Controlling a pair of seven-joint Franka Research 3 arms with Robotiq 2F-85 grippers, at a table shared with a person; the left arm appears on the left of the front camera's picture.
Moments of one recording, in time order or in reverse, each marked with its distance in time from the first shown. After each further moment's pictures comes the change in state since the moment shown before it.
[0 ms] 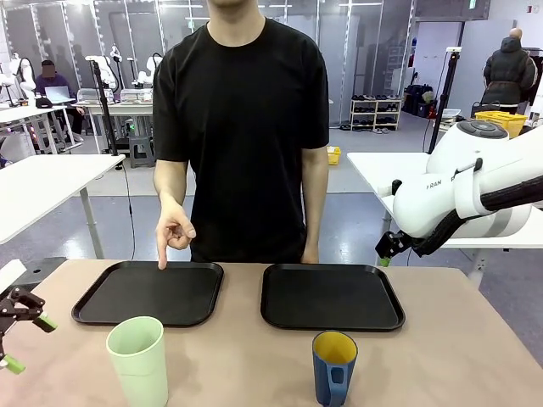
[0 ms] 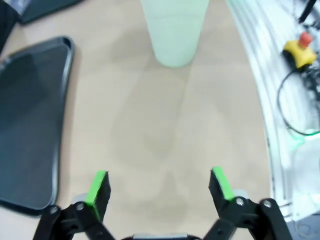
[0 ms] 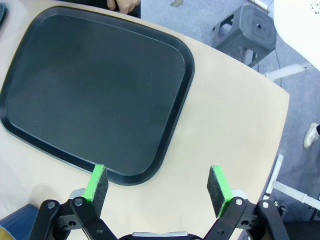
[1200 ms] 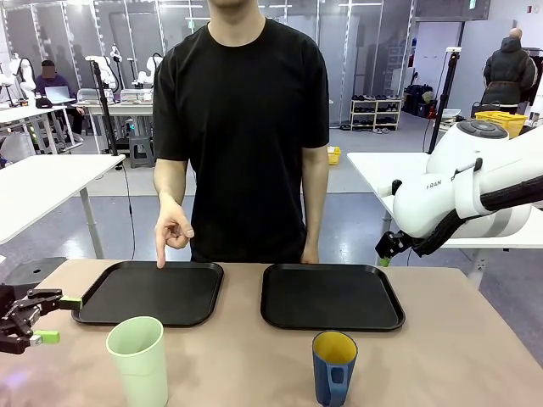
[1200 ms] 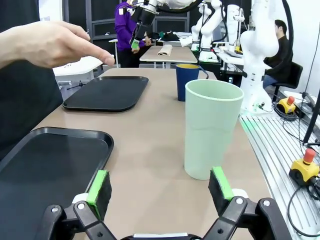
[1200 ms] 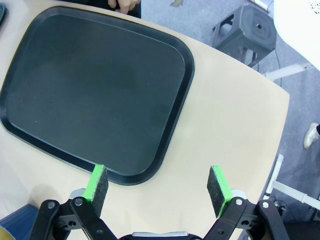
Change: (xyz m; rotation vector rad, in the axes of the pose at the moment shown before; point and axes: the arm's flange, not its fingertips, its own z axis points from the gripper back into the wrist) left arm -0.046 0.020 -0.042 0.107 -0.710 0.151; right arm 0.000 0.000 0.000 0.000 0.000 0.000
